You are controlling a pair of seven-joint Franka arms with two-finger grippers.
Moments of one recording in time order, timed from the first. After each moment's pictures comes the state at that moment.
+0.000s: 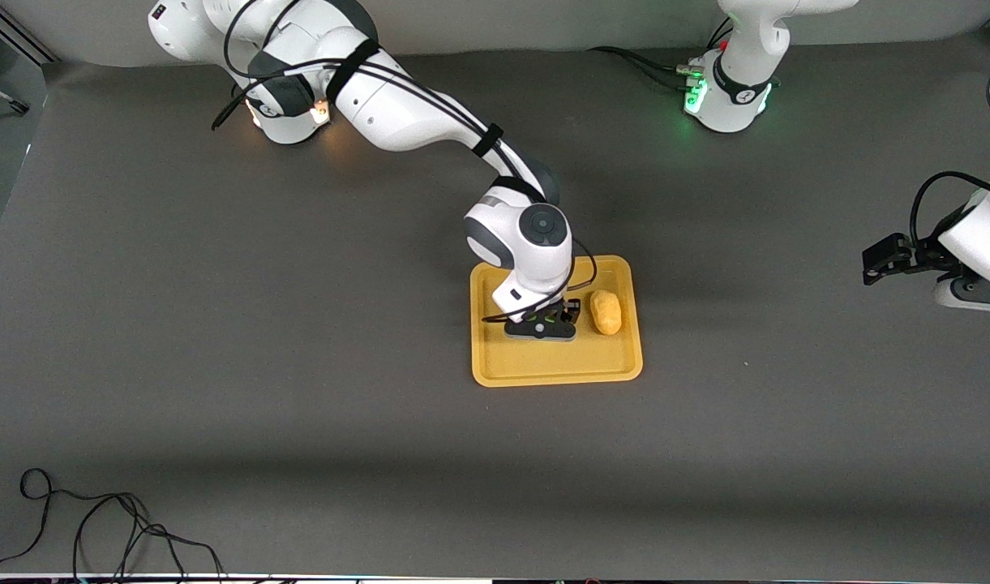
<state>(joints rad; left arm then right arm) 0.01 0.05 0.01 -1.73 0.03 1.82 0.16 0.85 1.11 -0.02 -0.99 -0.09 2.20 1.00</state>
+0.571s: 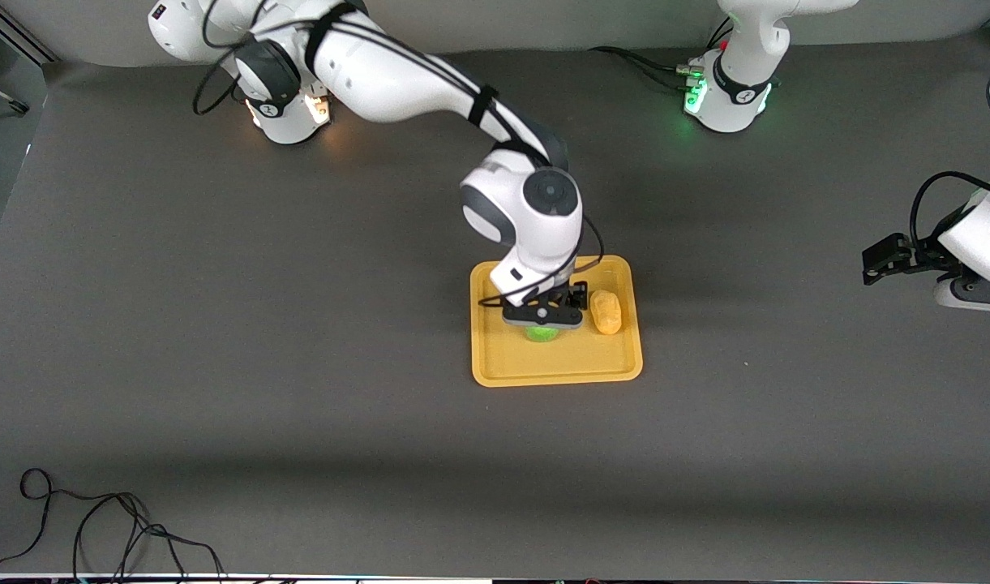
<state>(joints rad) 0.01 0.05 0.01 -1.73 0.03 1.82 0.16 0.85 0.94 -0.03 -0.90 -0.10 1.90 1.00</state>
